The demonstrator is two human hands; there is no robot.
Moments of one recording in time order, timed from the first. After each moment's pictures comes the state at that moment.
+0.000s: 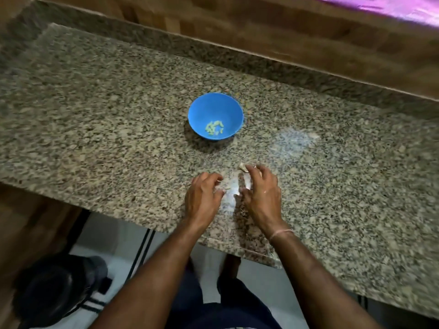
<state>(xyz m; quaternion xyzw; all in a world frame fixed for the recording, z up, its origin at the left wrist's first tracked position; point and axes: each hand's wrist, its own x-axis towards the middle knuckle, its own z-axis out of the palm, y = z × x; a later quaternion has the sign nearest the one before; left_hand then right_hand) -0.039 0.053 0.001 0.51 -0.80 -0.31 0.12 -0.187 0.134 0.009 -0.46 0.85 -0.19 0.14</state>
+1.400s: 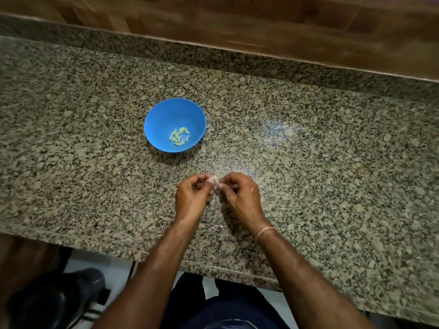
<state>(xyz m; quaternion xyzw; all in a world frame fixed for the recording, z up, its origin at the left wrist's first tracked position) -0.124 0.047 0.009 0.59 -0.49 -0.61 0.21 -0.245 0.119 -0.017 -0.38 0.79 -0.39 0.28</state>
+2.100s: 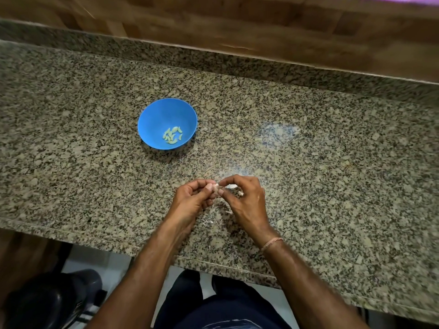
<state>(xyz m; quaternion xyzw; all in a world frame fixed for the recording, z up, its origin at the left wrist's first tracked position) -0.118 0.064 0.016 0.50 -0.37 -0.77 0.16 -0.256 0.161 0.006 -0.37 0.78 -0.42 0.28</state>
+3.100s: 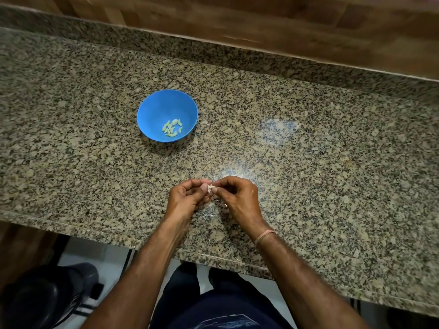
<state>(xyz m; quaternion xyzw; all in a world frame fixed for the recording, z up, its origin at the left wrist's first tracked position) -0.104 0.071 -0.005 0.53 -0.36 -0.74 0.20 -0.244 0.159 -0.001 -0.31 0.73 -0.48 0.38</state>
